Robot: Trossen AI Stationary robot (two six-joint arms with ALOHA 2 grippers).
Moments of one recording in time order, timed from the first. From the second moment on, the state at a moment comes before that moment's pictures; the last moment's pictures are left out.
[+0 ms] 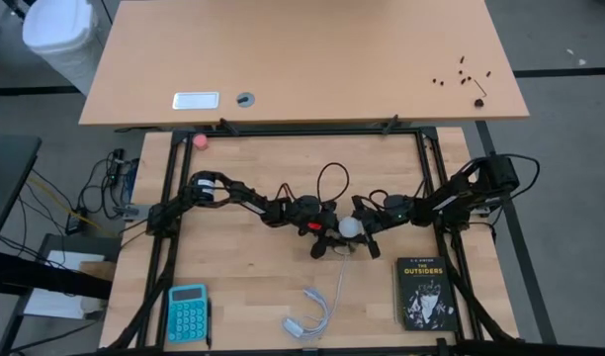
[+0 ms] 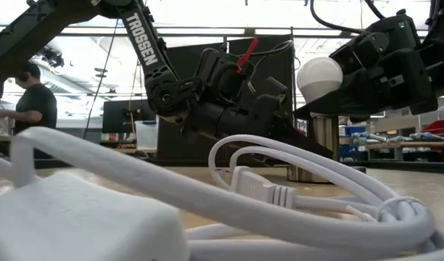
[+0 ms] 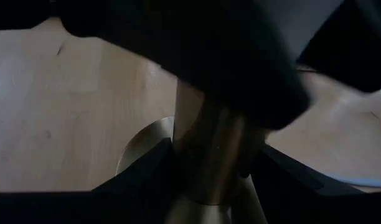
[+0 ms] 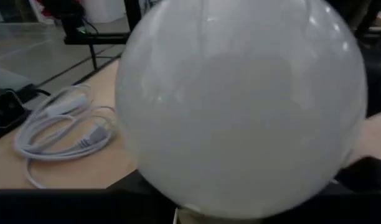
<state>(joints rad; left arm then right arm) 0.05 2.30 1.19 0.76 0.33 -0.03 0.05 1.58 0.20 1.15 -0.18 0.02</state>
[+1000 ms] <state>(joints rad) 0.02 2.31 1.19 0.79 -0.17 -0.13 0.05 1.56 0.16 1.11 0.25 0.10</state>
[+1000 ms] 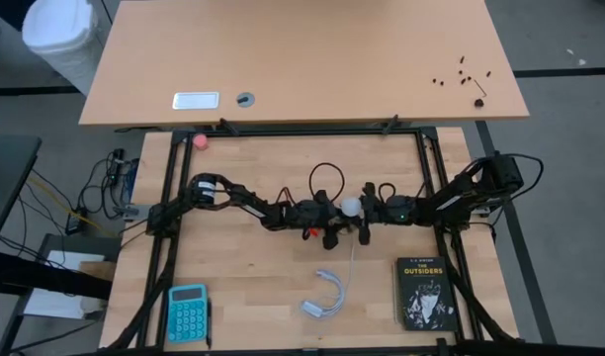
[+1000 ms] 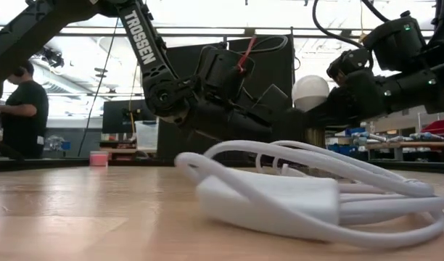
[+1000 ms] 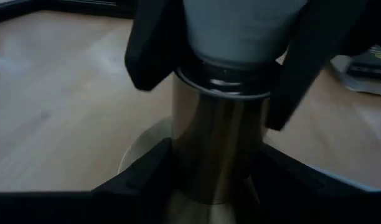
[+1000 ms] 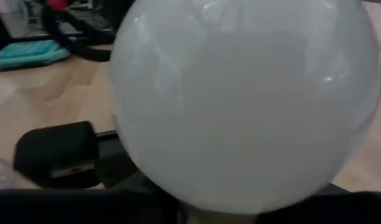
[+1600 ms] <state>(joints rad) -0.02 2.31 1.19 0.81 -0.42 -0.19 0.05 1.57 0.28 0.92 0.36 0.12</state>
